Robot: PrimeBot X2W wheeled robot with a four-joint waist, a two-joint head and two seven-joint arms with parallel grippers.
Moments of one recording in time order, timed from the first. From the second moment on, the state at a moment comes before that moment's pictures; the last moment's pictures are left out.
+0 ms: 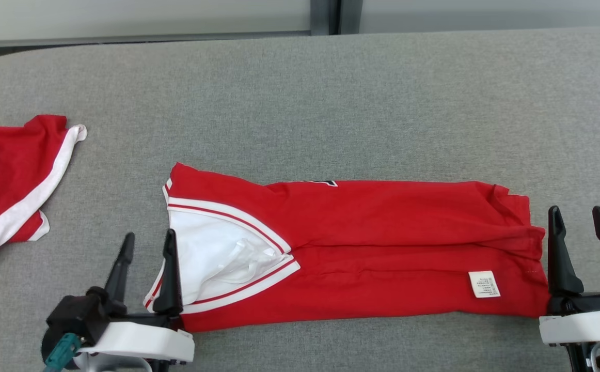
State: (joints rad) left arm -0.01 0.15 -0.21 0.05 -0.45 0.12 -0.23; right arm -0.02 -0.18 -0.03 0.05 0.33 0.13 -0.20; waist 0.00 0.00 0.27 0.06
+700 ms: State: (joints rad) left arm 0.01 0.16 -0.16 0.04 -0.31 0.12 -0.26; right arm 0.09 -0.12 -0.03 -0.12 0.22 0.13 -0.06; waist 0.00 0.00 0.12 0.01
